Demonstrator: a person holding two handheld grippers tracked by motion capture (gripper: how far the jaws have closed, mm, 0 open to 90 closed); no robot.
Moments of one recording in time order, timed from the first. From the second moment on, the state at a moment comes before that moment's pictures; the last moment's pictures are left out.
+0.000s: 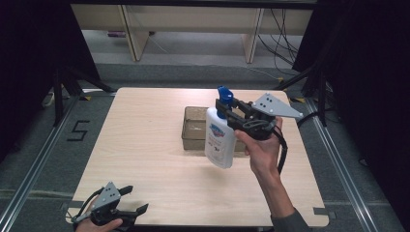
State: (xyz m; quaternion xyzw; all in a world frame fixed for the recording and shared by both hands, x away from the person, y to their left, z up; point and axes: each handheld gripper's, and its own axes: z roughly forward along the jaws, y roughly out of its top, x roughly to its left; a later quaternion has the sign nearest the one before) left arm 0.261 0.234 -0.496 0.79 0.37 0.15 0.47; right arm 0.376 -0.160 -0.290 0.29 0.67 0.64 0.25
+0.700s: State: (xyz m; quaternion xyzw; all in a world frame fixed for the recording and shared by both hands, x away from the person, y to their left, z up) left arm 0.261 0.234 -0.495 0.79 0.37 0.15 0.46; right arm 0.413 -0.183 -0.271 0.33 0.65 0.62 0.29
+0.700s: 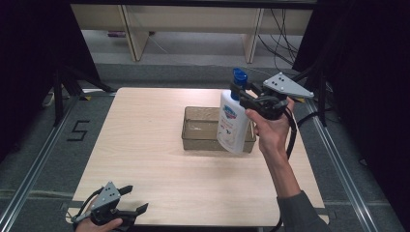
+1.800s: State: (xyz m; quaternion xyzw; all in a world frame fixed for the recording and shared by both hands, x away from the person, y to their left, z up) left arm 0.262 0.233 -0.496 0.79 0.37 0.14 0.47; right arm 0.467 -0.211 -0.274 0.38 0.63 0.59 0.31
